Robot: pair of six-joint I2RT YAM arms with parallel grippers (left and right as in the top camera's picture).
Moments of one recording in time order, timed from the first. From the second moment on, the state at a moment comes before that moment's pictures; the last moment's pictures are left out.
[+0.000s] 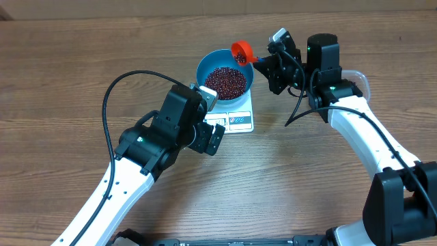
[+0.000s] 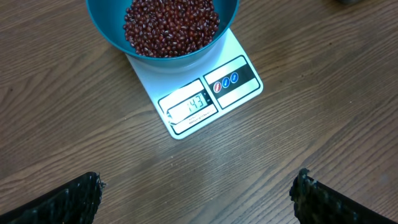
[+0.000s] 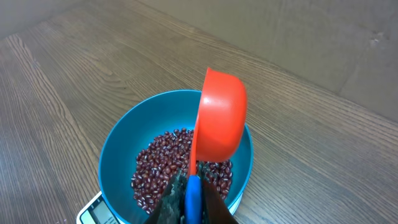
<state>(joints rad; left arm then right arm) -0.53 1.27 1.14 -0.80 0.01 -0.07 0.20 1.68 1.19 -0.10 -0.59 -0.25</state>
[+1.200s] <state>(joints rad) -0.53 1.27 1.14 -0.80 0.01 -0.07 0.20 1.68 1.19 -0.17 -0.62 -0.20</state>
